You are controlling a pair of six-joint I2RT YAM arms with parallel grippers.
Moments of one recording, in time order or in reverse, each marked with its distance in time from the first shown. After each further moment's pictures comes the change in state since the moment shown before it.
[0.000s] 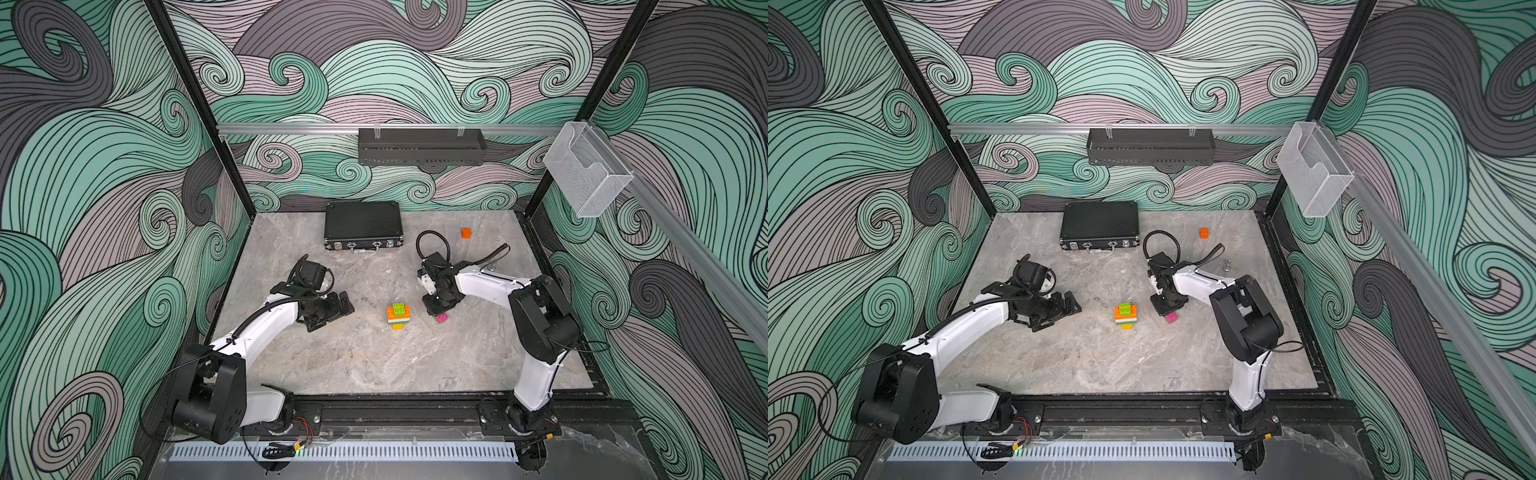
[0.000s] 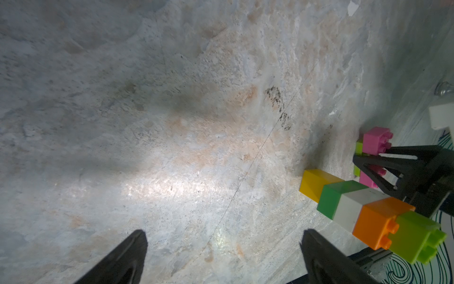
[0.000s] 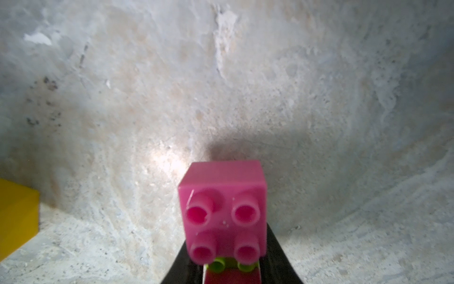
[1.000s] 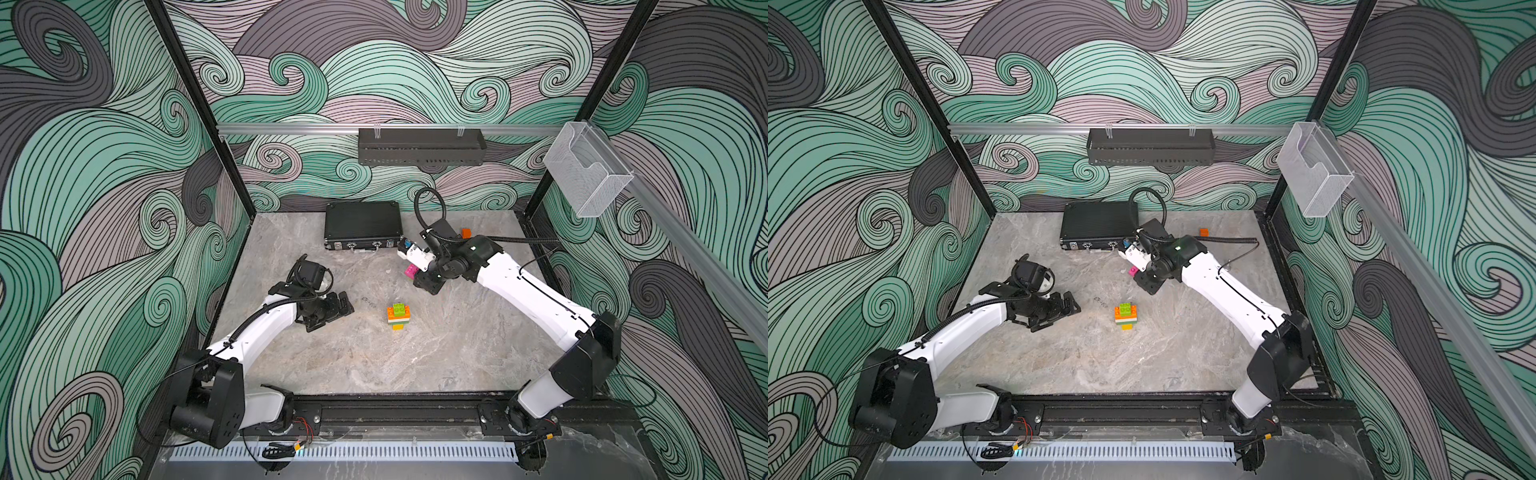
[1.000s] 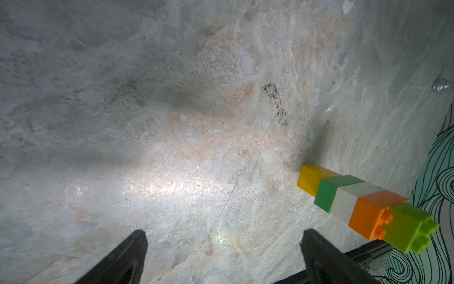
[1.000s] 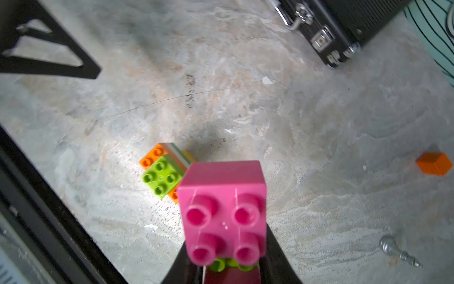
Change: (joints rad) left arm 0.000 -0.021 0.008 -0.027 0.003 0.016; right arm 0.153 -0.253 0.405 -0.332 -0.062 -0.360
